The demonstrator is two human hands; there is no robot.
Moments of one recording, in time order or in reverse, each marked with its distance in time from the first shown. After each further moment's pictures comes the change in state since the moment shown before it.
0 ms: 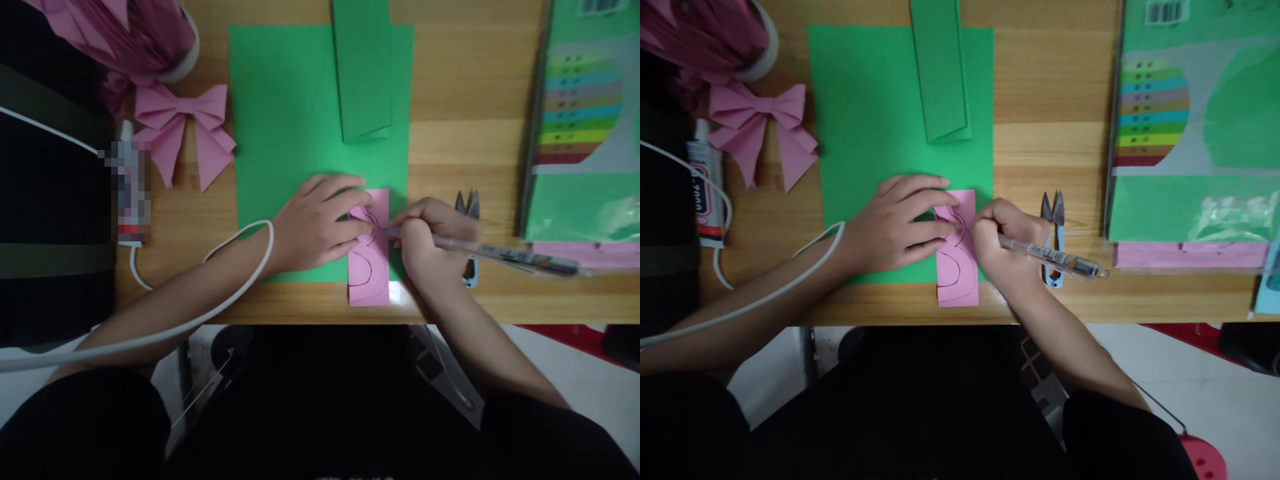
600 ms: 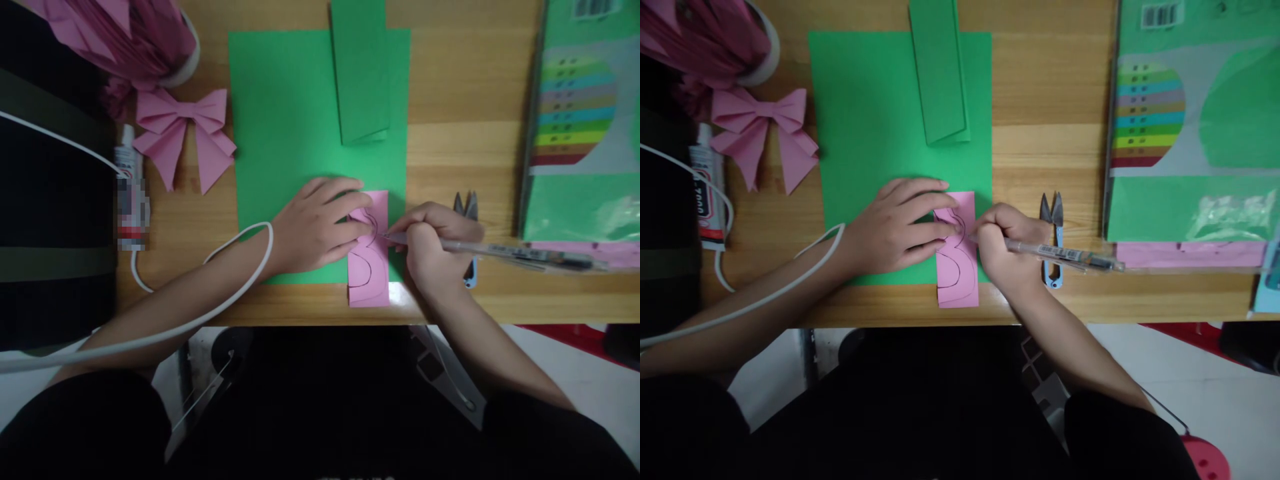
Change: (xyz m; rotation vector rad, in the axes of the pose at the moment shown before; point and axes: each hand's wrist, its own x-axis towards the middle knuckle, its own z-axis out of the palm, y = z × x) left_hand 0.001 0.000 -0.002 0.006 0.036 0.024; right_hand -0.001 0.000 -0.001 0.061 -0.014 0.078
